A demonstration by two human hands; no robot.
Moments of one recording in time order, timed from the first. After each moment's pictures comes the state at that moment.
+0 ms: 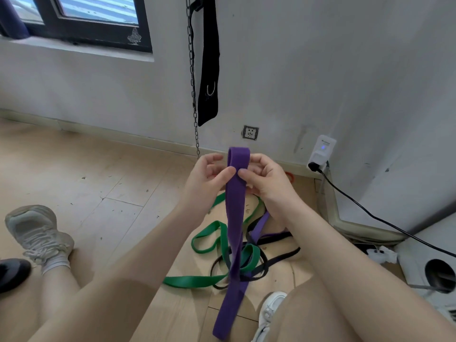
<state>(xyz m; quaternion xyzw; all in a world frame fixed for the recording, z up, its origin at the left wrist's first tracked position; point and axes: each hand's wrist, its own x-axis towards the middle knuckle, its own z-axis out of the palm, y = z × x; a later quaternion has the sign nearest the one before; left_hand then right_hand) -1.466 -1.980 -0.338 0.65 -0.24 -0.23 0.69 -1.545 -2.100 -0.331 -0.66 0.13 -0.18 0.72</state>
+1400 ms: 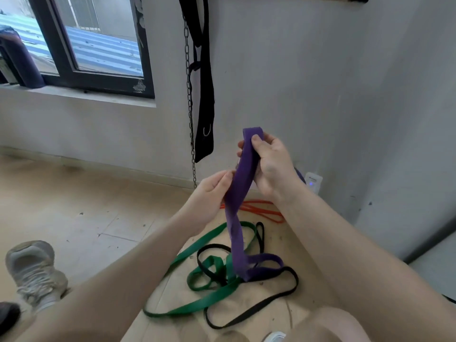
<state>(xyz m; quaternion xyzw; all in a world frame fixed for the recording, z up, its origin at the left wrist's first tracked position) -1.463 -1.991 -0.267 0.65 -0.36 -0.25 0.62 -1.513 -2.108 -0.213 -0.51 0.19 -0.30 0.78</state>
